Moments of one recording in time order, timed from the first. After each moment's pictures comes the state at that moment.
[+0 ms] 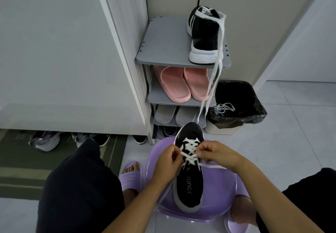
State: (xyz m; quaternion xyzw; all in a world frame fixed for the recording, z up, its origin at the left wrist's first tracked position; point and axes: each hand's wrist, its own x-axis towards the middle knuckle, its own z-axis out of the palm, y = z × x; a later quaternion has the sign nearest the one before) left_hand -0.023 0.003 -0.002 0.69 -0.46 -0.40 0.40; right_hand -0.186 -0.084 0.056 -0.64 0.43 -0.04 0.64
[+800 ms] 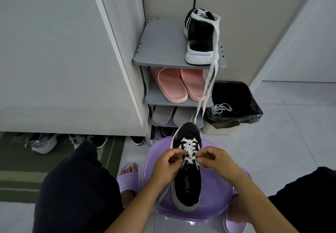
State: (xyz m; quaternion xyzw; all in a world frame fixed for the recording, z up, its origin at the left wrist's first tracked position) left_hand -0.027 0.013 0.008 0.64 -0.40 -0.48 0.45; right_hand -0.195 -0.055 0.047 -0.56 0.50 -0.17 0.65
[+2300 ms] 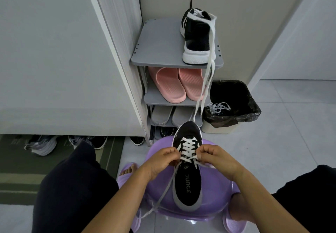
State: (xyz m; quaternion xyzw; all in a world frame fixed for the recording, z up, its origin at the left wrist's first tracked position) left_hand -0.006 -0.008 0.030 0.58 -0.36 -0.65 0.33; right_hand -0.195 -0.061 0.054 -0.58 0.45 -0.12 0.67
